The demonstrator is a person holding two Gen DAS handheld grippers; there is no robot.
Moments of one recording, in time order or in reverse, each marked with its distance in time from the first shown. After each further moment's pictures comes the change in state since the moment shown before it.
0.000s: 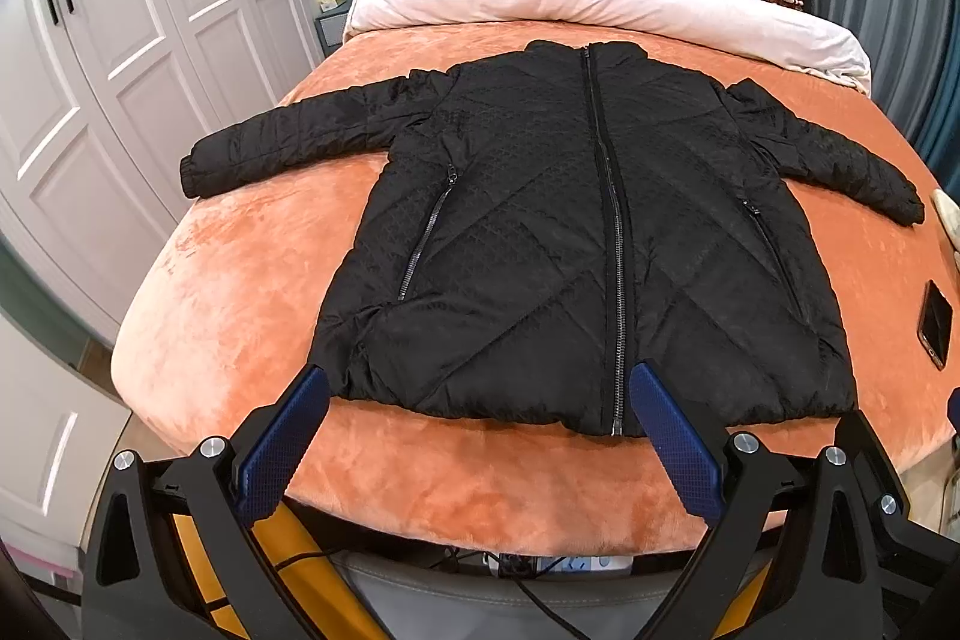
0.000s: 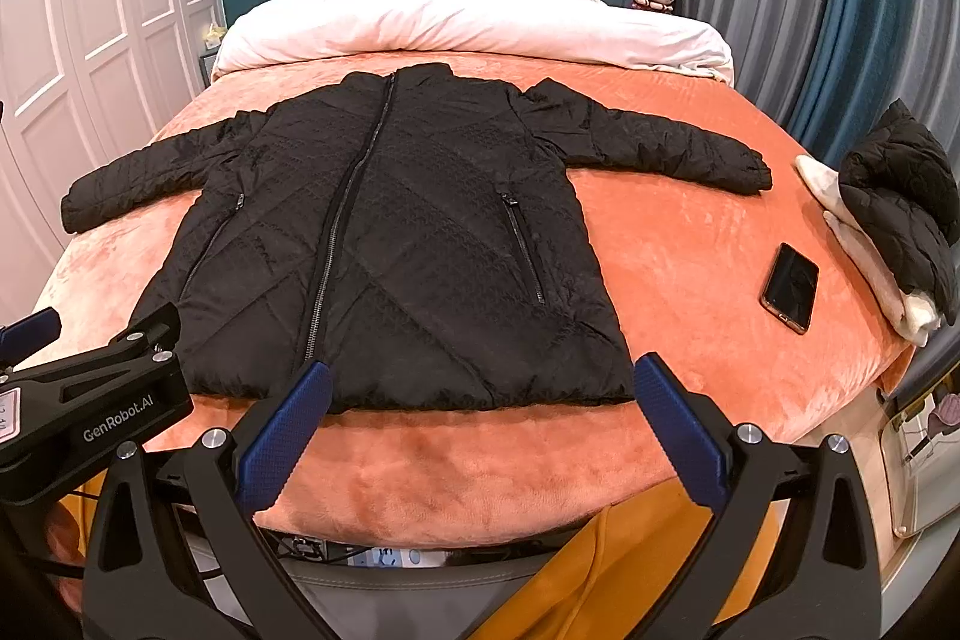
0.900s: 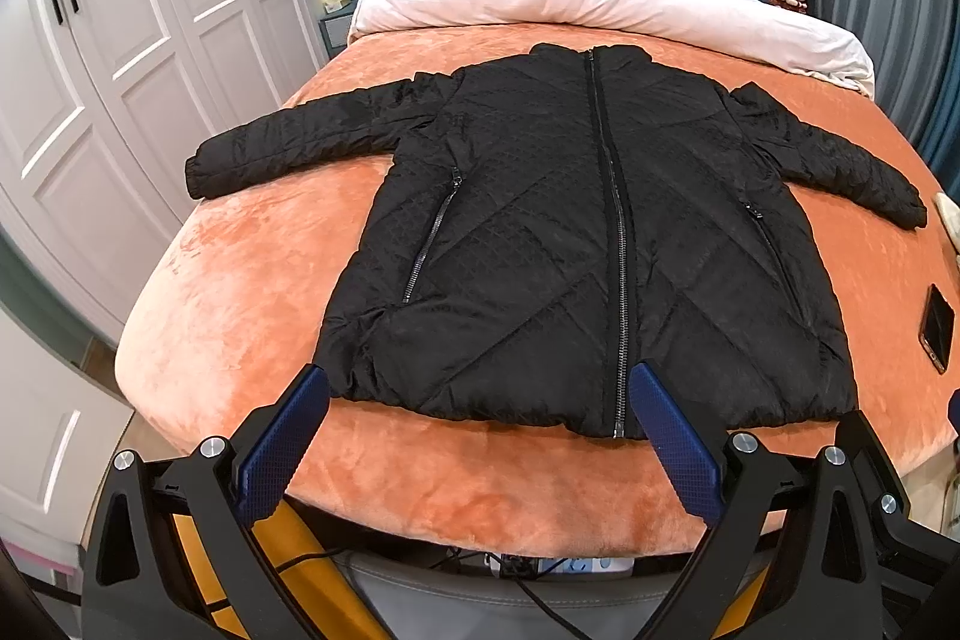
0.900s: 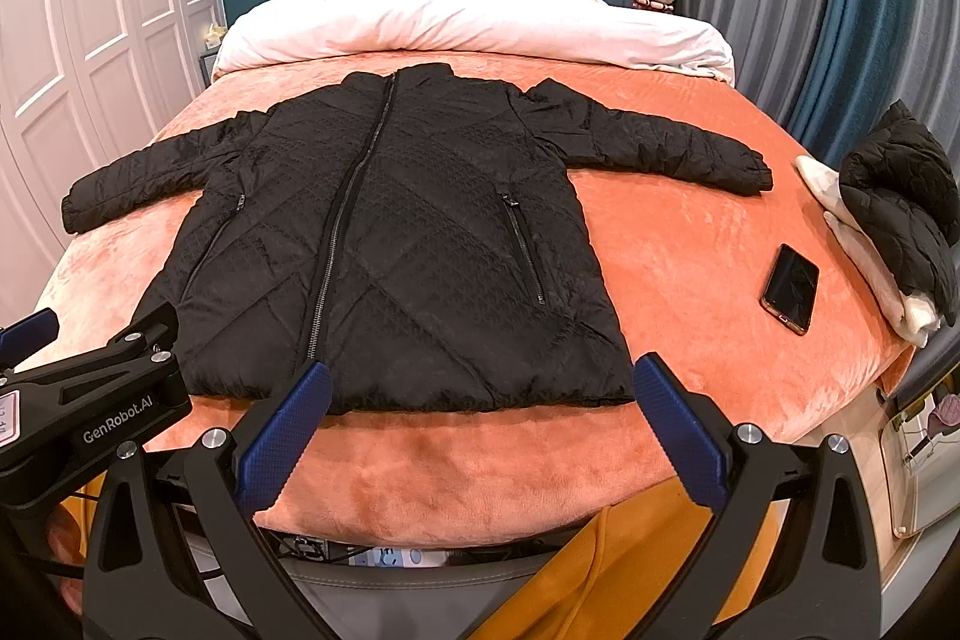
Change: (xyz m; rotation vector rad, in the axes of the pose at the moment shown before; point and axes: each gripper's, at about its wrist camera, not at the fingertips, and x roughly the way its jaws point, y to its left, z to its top) left arm -0.002 0.002 0.001 -0.001 -0.003 0.005; right arm 0.000 0.000 0.001 0.001 0.003 0.002
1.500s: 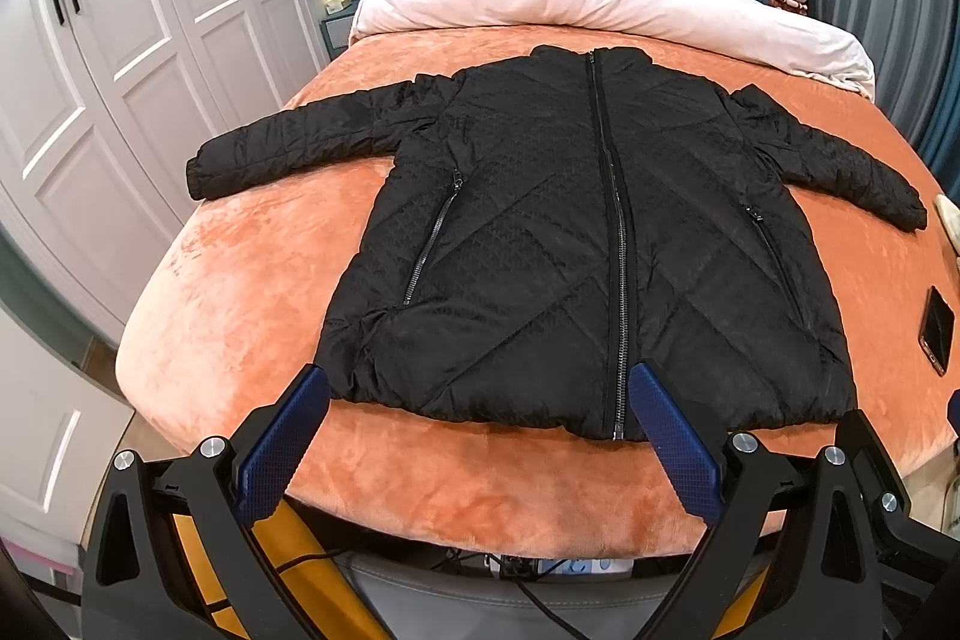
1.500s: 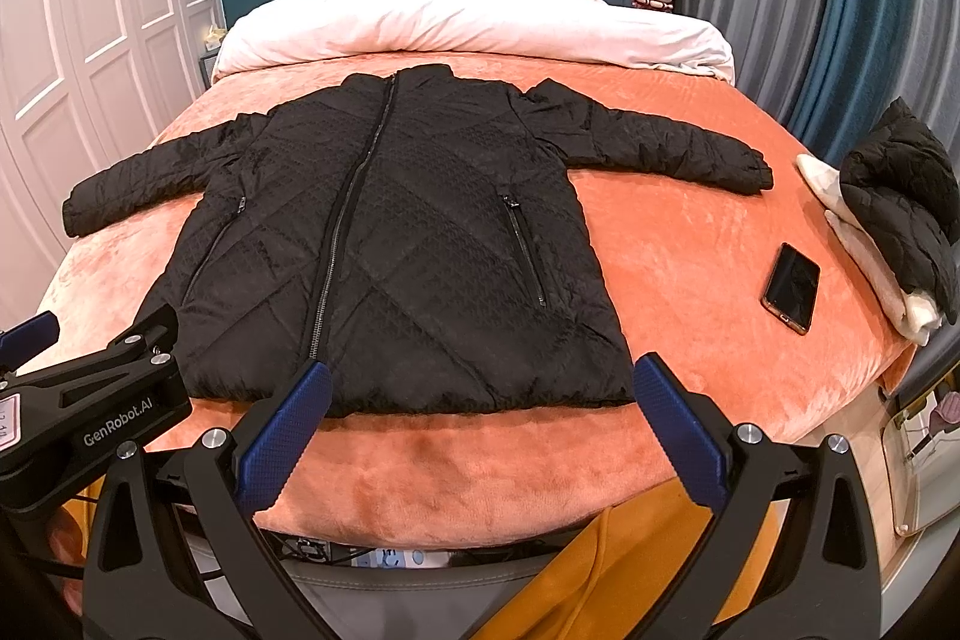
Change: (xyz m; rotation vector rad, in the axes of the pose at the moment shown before) left arm -0.001 0.001 0.002 -0.005 -0.002 0.002; right arm 0.000 0.001 0.001 0.006 0.004 0.004
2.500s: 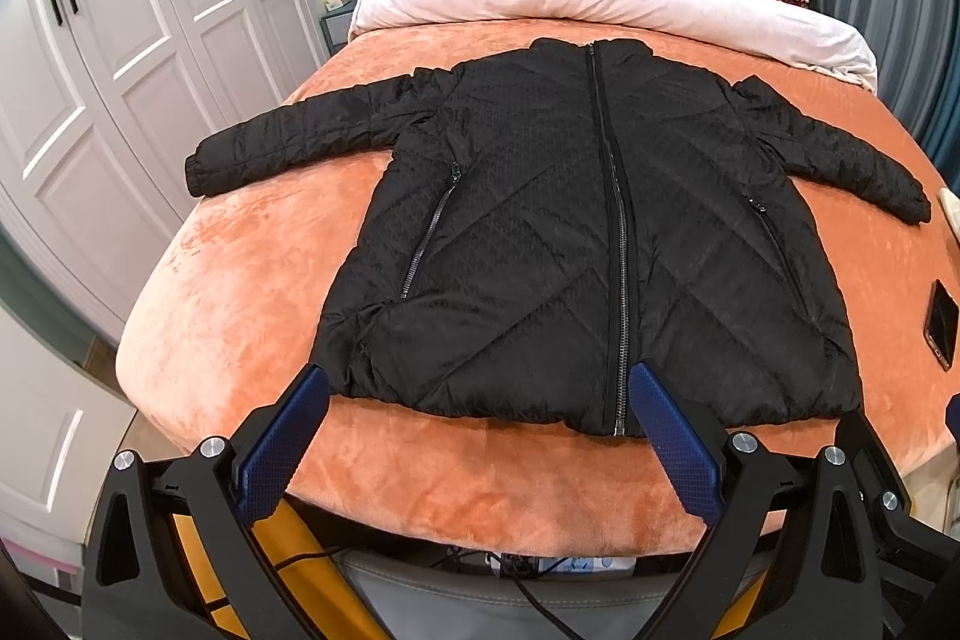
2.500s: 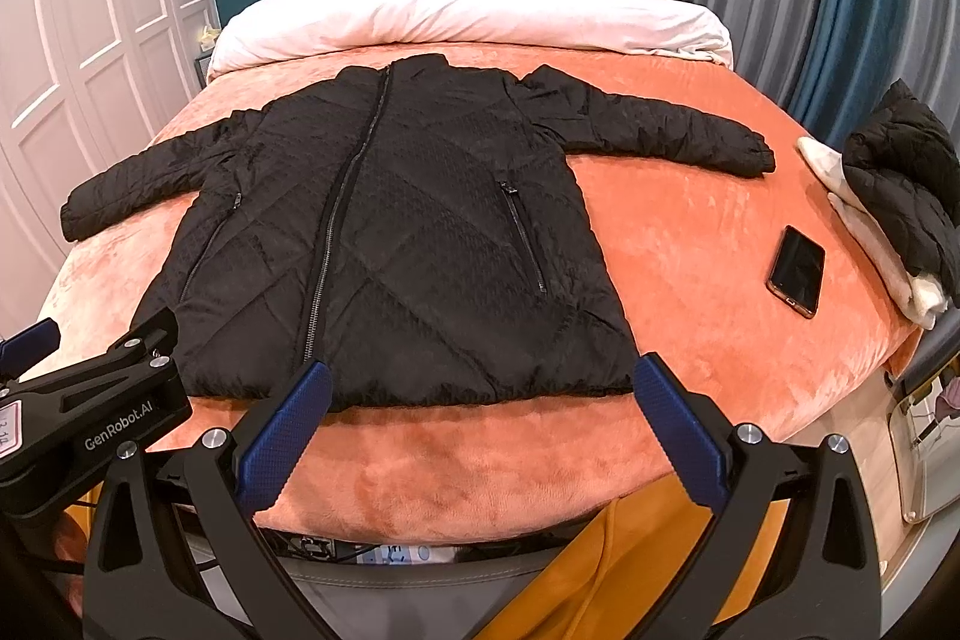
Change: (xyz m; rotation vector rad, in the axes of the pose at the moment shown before) left arm 0.004 0.000 -0.004 0.006 0.007 0.004; right arm 0.007 -0.002 -0.005 0.016 0.011 0.012
